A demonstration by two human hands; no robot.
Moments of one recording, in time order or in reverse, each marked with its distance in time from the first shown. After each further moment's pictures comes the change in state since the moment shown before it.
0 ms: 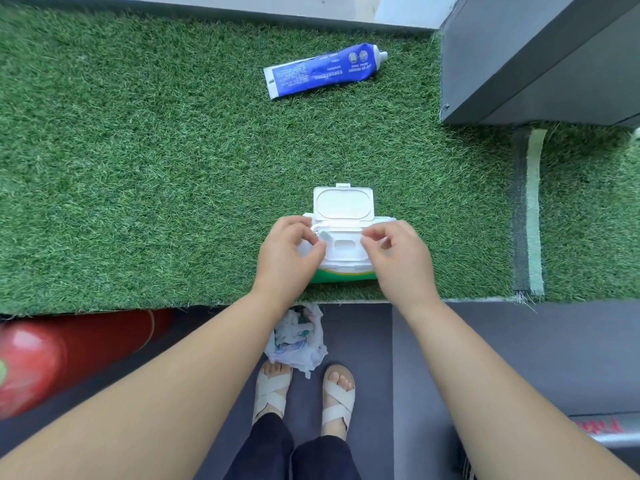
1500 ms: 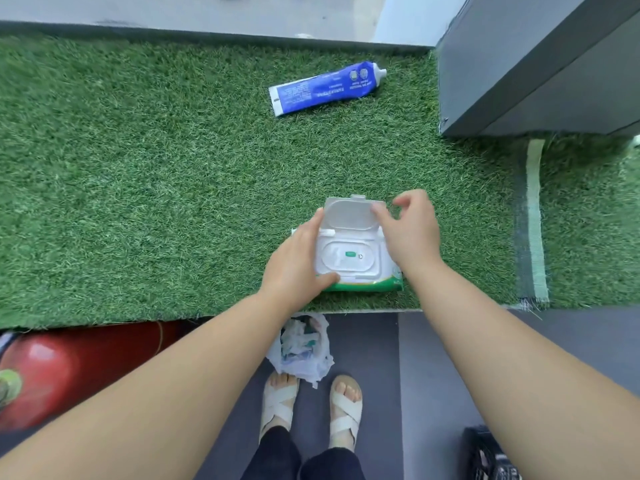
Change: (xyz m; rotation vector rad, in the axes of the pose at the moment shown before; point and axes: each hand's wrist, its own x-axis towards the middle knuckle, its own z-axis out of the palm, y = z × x) left_hand 0.010 0.008 -0.008 0.458 -0.234 0.145; right_hand 0.051 -0.012 -0.010 -0.033 0.110 0.164
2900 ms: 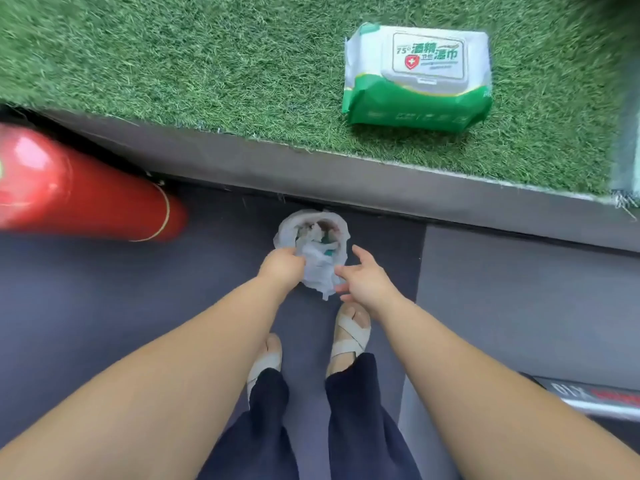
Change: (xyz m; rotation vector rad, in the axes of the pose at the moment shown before) left_hand -0.140 -0.125 0.187 -0.587 -0.094 -0.803; right_hand -0.204 0.149 0.144 0.304 -0.676 0.475
